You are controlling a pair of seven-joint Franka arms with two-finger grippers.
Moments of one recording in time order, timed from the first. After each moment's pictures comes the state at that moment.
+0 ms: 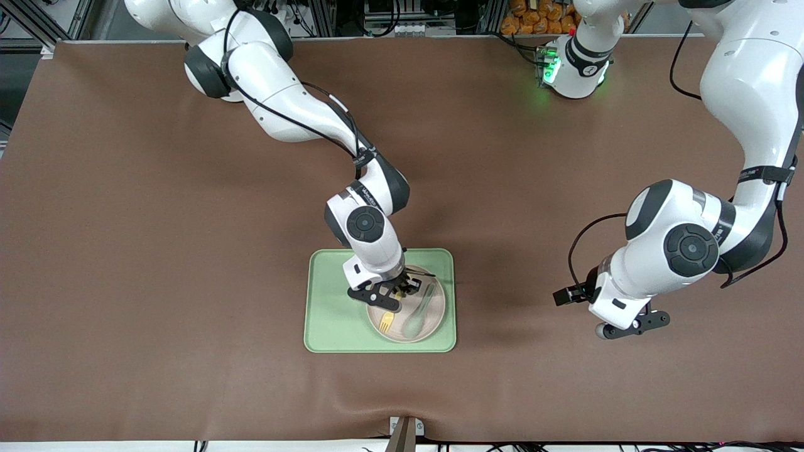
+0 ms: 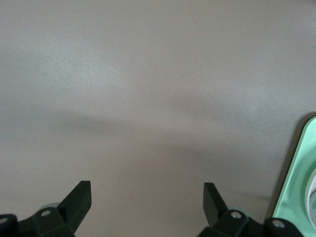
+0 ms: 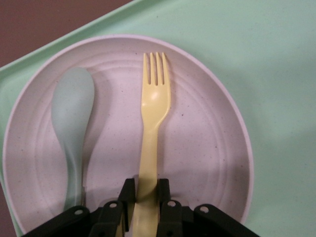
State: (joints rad) left arm 0.37 0.79 -0.85 -1.36 0.57 1.92 -0.73; right arm 0.68 1.14 -0.07 -0.94 0.09 2.30 0.96
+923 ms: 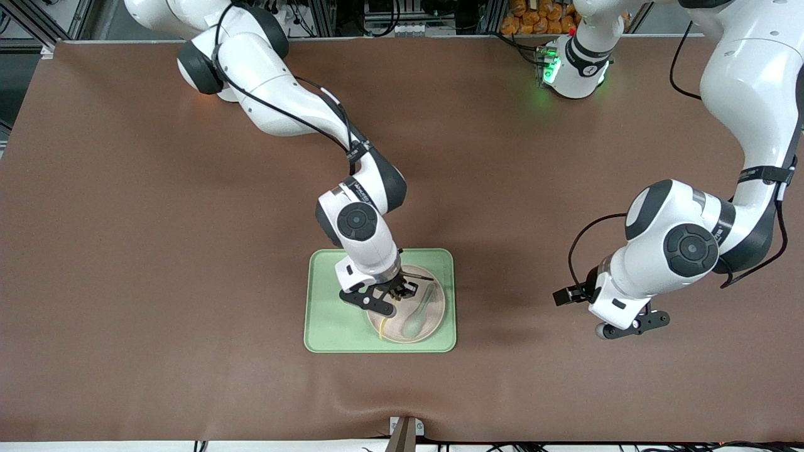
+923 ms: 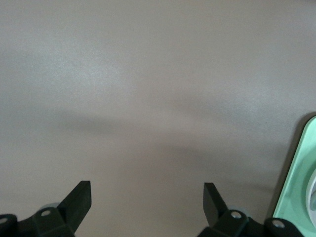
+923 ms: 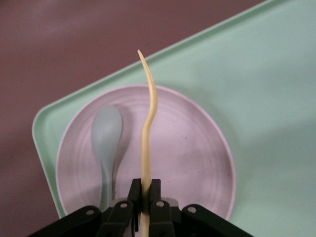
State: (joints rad) left arm 0.37 0.79 -0.84 -1.36 0.57 1.92 -0.73; right arm 0.65 1.08 -0.07 -0.88 0.09 2.21 0.96
